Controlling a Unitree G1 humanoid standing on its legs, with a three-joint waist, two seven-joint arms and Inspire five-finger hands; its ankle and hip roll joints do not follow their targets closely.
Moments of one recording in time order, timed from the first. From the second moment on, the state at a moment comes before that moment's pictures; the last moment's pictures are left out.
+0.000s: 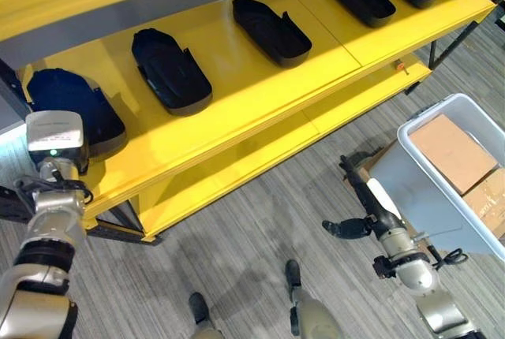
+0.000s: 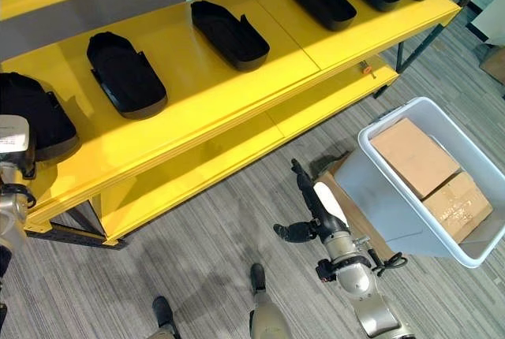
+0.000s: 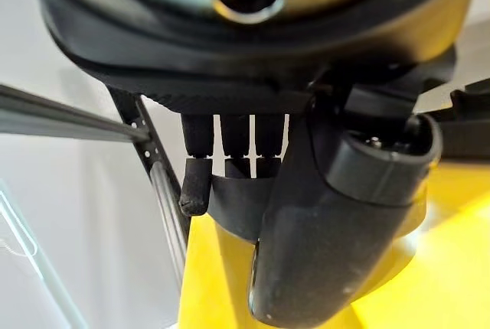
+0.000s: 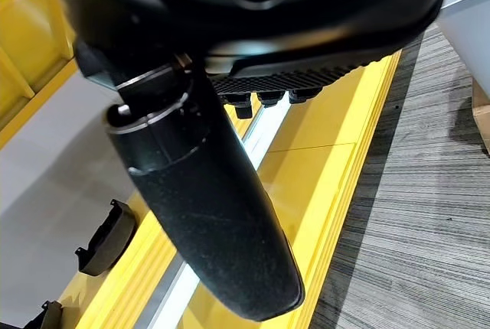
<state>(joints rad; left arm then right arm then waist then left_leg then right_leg) -0.52 0.93 -0.20 0.77 0.89 0.20 0.35 0.08 -0.54 0.18 -0.03 -0.15 -0.17 -0.10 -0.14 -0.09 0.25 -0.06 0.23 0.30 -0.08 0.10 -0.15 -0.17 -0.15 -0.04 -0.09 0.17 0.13</state>
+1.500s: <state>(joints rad) -0.30 0.89 -0.14 0.62 0.87 0.14 0.30 0.11 -0.56 0.17 -0.03 -0.15 -0.18 -0.11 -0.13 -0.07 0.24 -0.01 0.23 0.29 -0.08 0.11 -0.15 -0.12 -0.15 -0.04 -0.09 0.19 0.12</state>
